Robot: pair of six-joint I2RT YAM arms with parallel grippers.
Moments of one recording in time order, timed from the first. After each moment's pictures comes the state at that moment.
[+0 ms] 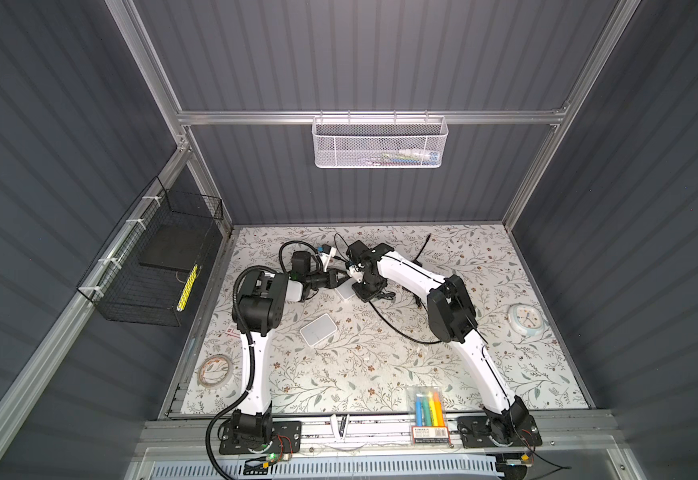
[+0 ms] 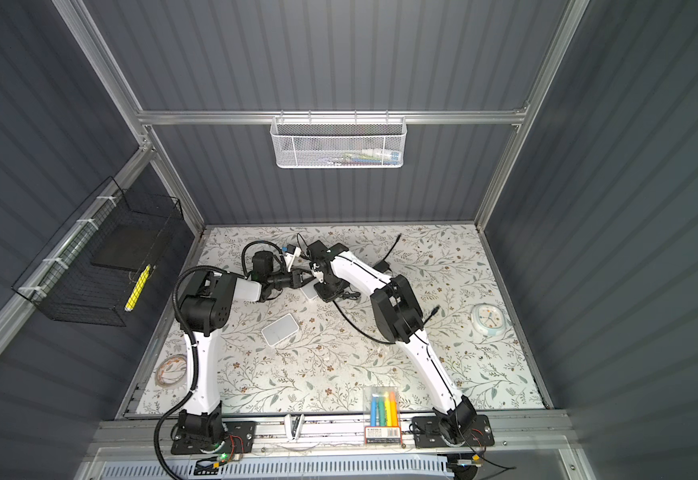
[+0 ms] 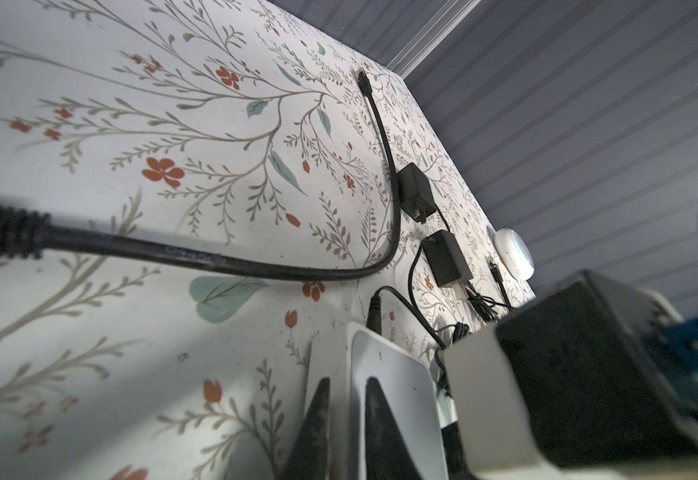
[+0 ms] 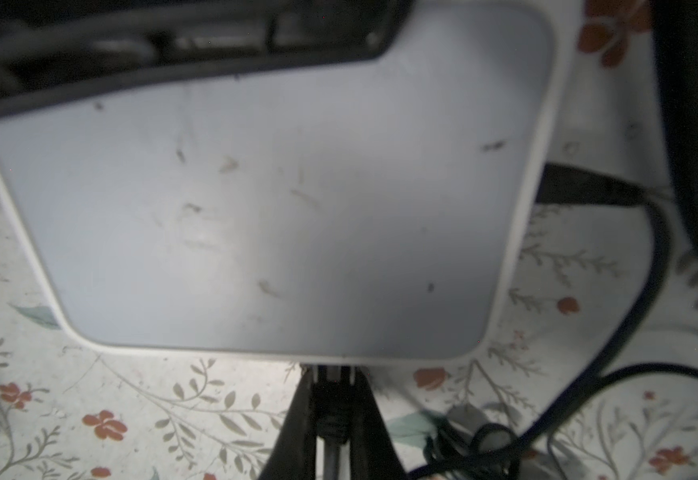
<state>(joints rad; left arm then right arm) -0.23 2.29 1.22 0.55 0.97 -0.37 0.69 2.50 2.22 -1.12 -0.04 0.04</state>
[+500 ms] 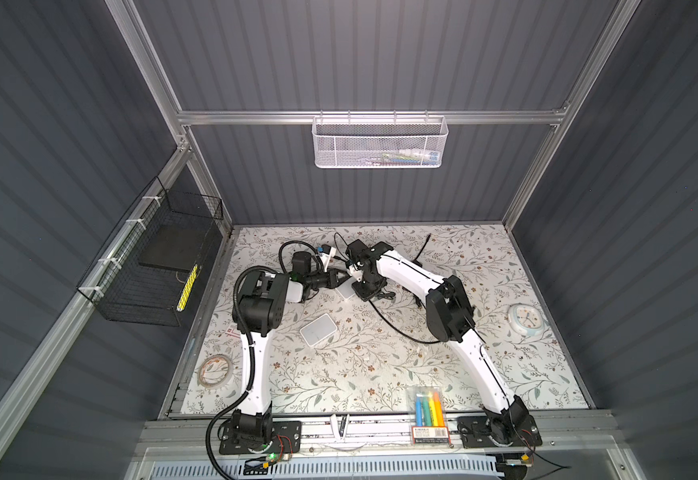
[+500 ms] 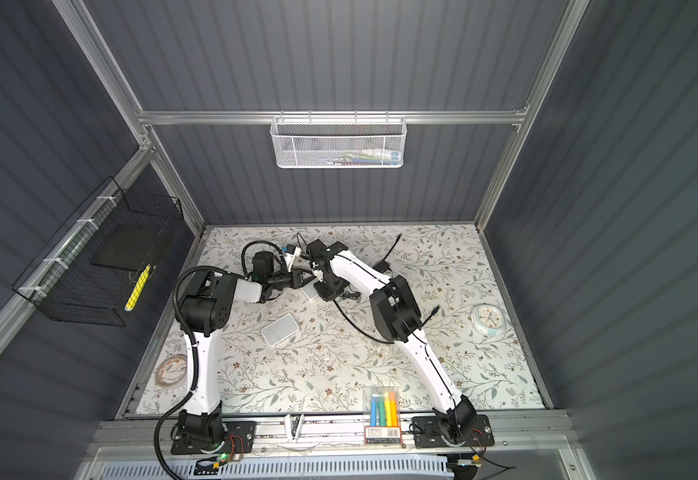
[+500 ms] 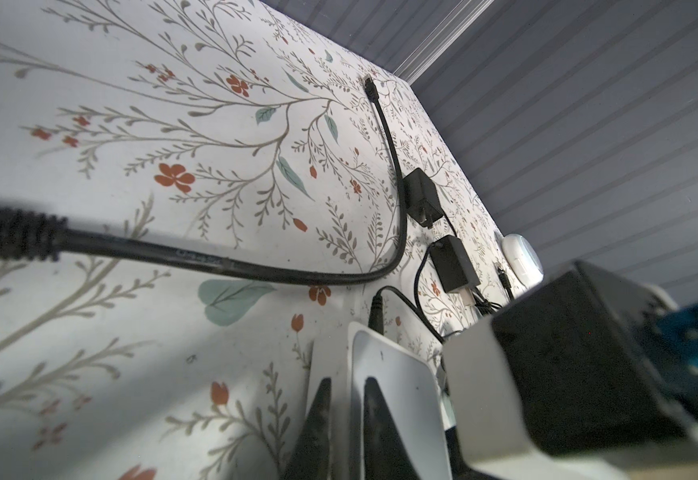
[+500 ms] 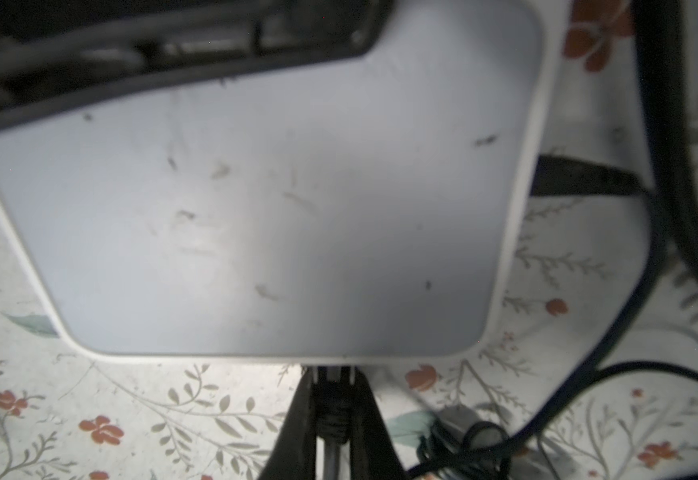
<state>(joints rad) -0.23 2.29 1.21 0.57 0.94 -0.37 0.69 2.53 2.28 -1.16 -0.03 0.04</state>
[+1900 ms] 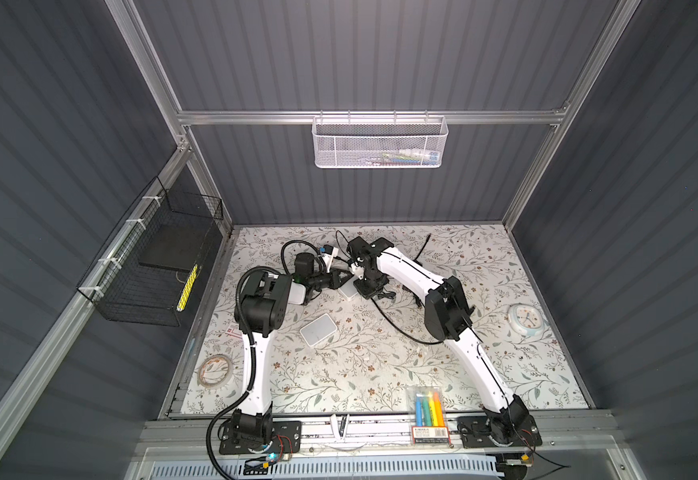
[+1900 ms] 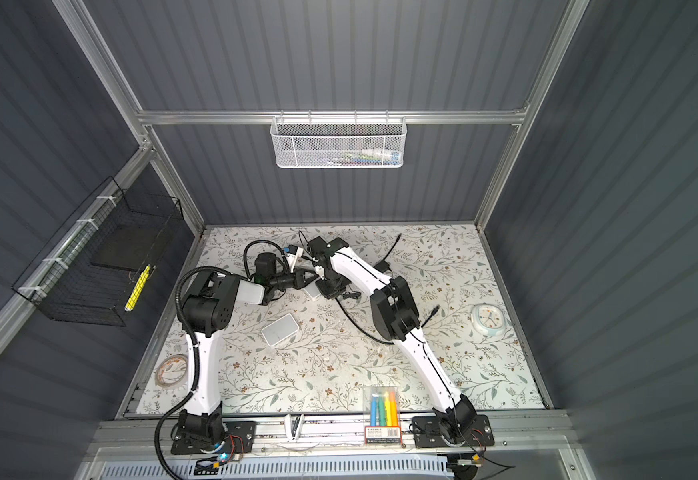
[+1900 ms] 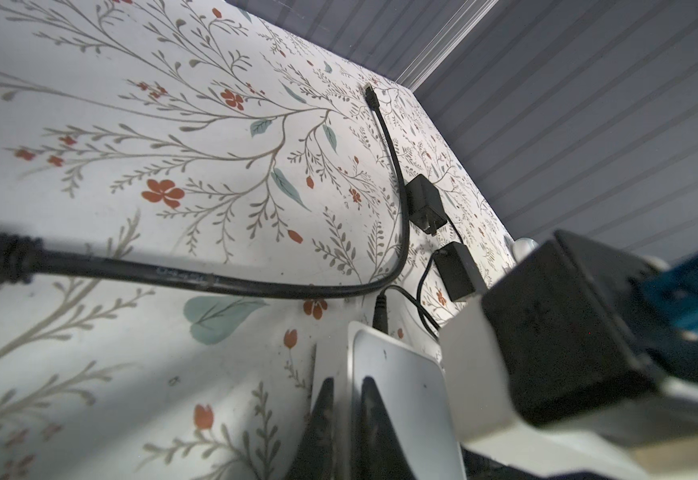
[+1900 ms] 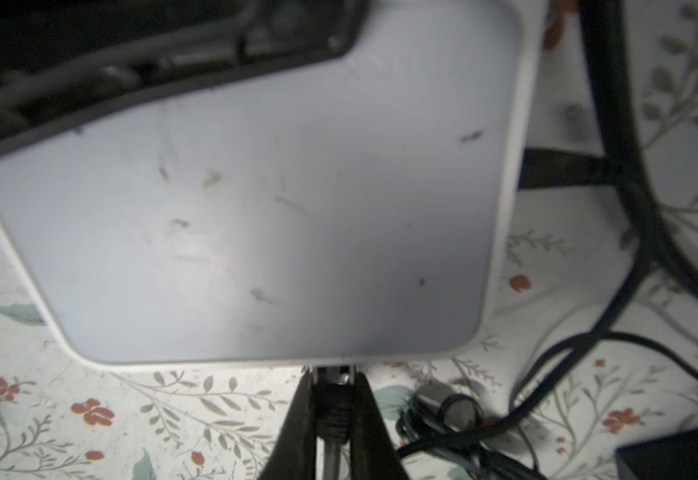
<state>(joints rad) -0.26 2.29 1.19 0.63 0.89 -0.38 0.68 2.58 2.39 -1.27 -0.02 0.05</state>
